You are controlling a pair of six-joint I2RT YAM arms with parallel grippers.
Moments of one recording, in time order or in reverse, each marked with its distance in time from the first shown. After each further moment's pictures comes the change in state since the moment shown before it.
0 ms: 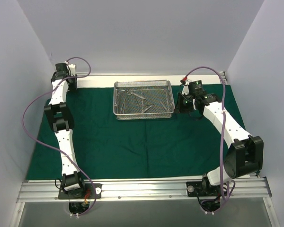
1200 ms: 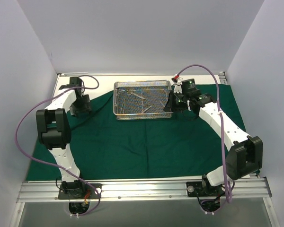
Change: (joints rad) left arm -0.180 -0.726 -1.024 -0.138 -0.145 -0.449; right arm 0.105 -0.003 0.034 0.058 -0.069 0.060
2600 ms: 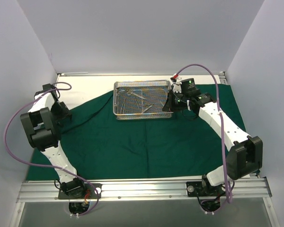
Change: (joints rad) left arm 0.299 0.018 -0.001 -0.079 0.042 -0.102; right arm 0.006 0.000 0.011 0.000 -0.024 -0.005
